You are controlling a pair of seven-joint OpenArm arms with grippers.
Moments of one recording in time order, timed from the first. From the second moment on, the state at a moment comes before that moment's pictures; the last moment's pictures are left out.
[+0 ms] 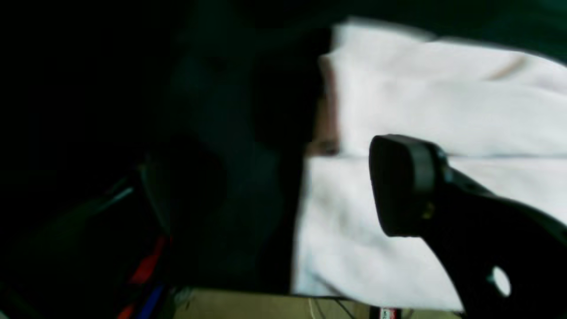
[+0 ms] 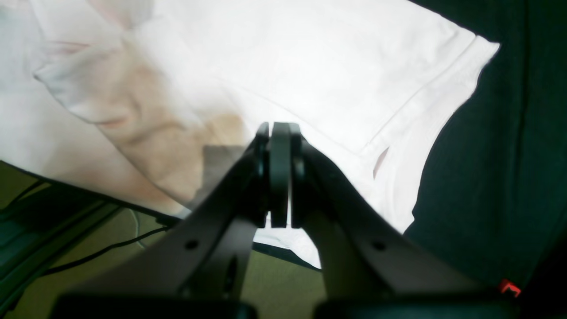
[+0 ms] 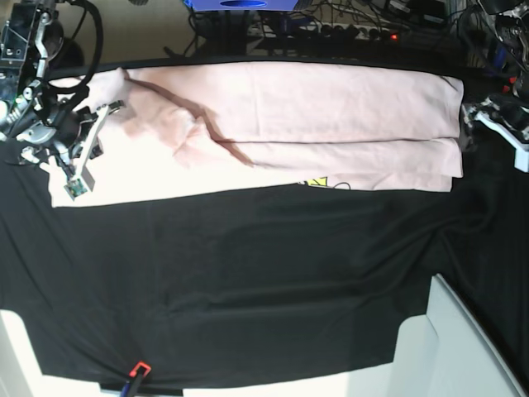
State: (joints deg) left arm 16.7 -20.5 -42.6 80.7 -21.3 -39.7 38.8; right arm -16.3 7.3 15.6 107.7 9.3 34.8 -64.0
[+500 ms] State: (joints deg) left arm 12.8 -16.6 -42.6 71.7 -20.6 -40.1 34.9; right arm -17.5 7.6 15.5 102.5 9.5 34.8 -60.4
